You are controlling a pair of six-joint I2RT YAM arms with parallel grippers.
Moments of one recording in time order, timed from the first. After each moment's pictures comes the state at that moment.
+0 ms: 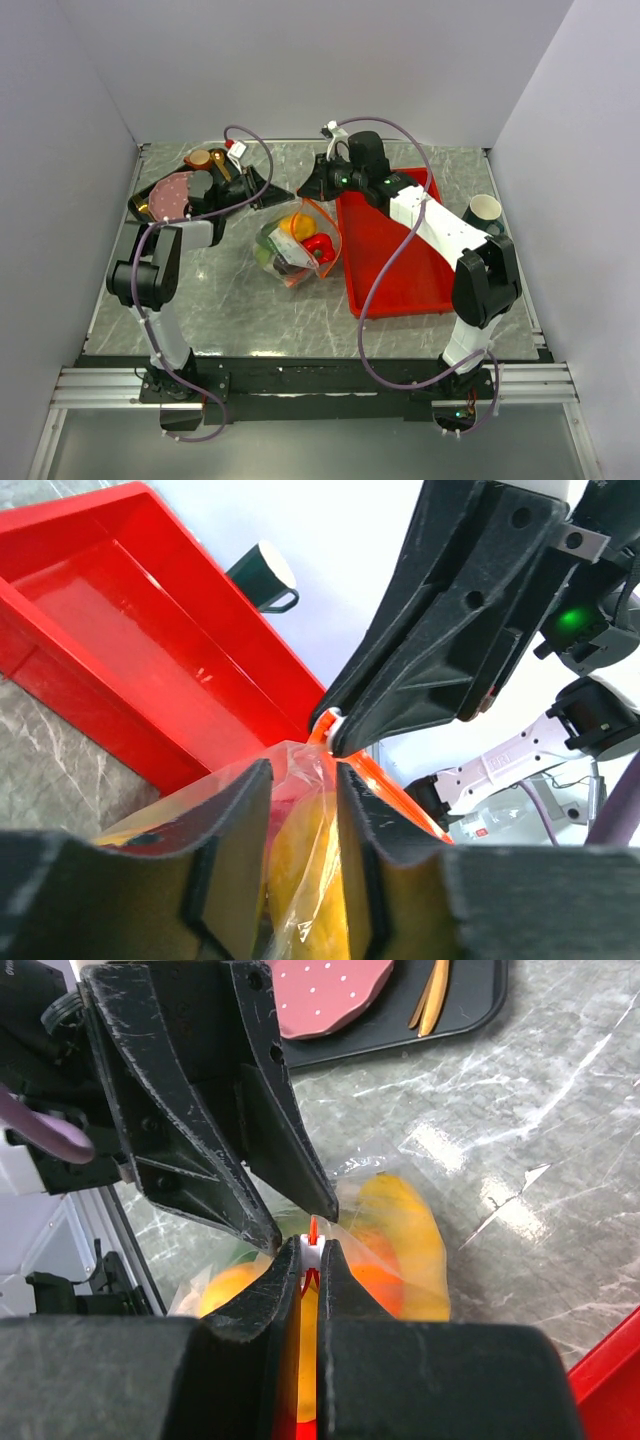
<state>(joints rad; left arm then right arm) -0.17 1.86 0.98 1.13 1.09 -1.11 0.53 1.76 1.52 -0.19 -0.51 0.34</state>
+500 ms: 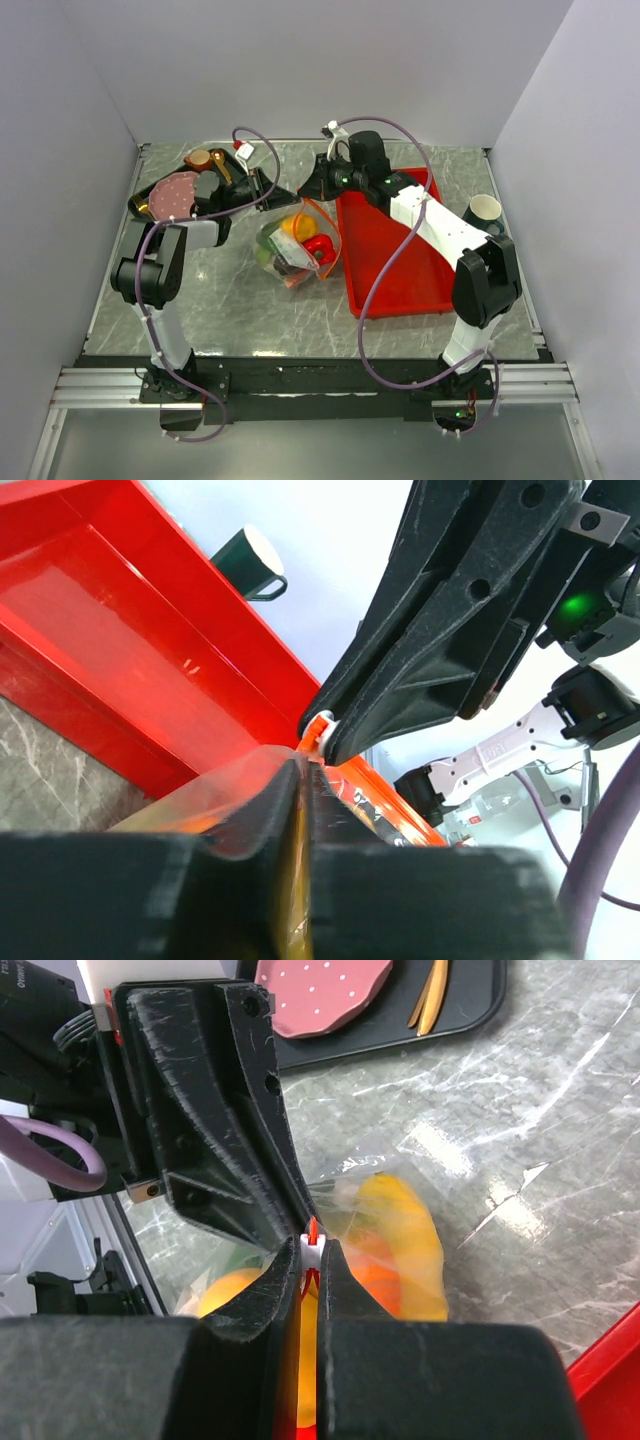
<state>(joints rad) -0.21 1.88 1.00 1.15 1.10 -1.12 0.53 1.76 1.52 -0.19 -0.52 0.33</state>
